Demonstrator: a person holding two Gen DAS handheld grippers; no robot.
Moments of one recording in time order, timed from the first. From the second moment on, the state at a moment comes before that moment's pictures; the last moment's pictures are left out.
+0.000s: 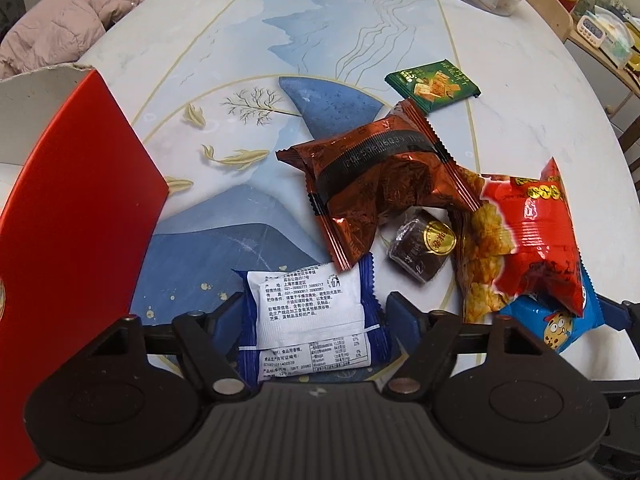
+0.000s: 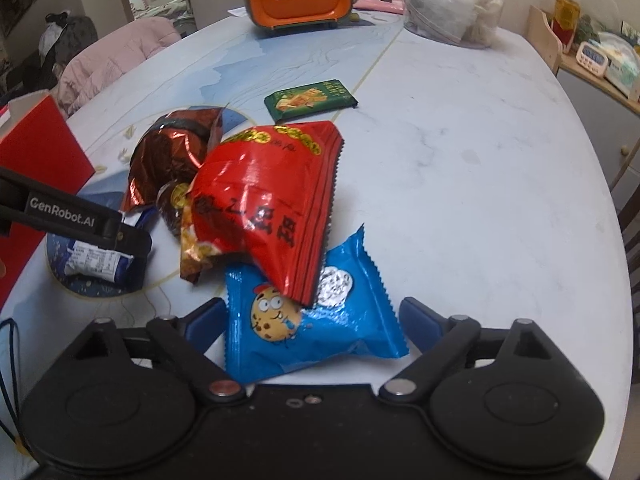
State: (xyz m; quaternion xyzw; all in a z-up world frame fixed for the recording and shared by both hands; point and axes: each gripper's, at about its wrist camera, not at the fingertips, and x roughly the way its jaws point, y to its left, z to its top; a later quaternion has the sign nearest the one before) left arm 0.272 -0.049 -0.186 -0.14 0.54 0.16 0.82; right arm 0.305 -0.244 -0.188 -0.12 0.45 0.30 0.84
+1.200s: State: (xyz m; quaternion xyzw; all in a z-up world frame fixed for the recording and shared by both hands) left arm 0.163 -0.048 -0.123 -0.17 0.50 0.10 0.84; right arm 0.199 -0.276 -0.130 -0.08 0.44 0.29 0.85
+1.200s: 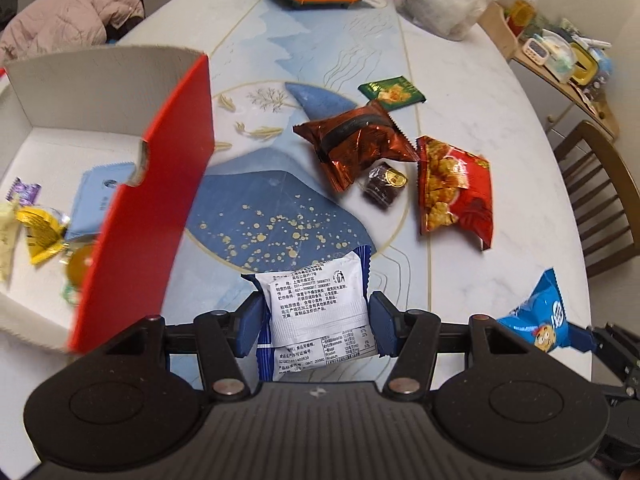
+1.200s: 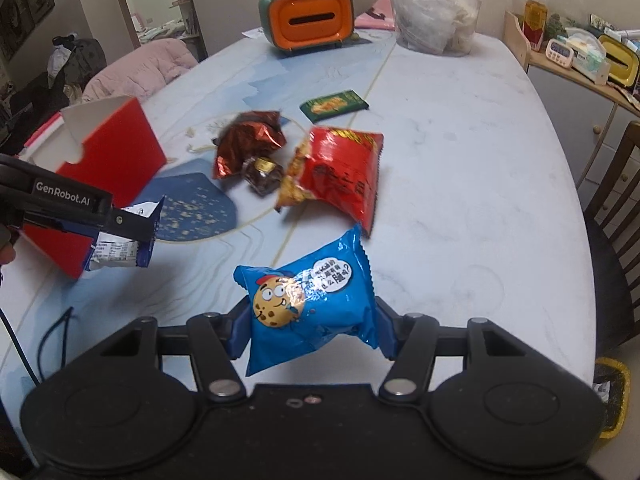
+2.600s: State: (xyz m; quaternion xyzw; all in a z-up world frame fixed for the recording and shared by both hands) left arm 0.075 0.168 -0.041 -0.14 0.46 0.13 0.87; right arm 0.136 -0.031 -0.050 -0.13 0.38 0.39 0.83
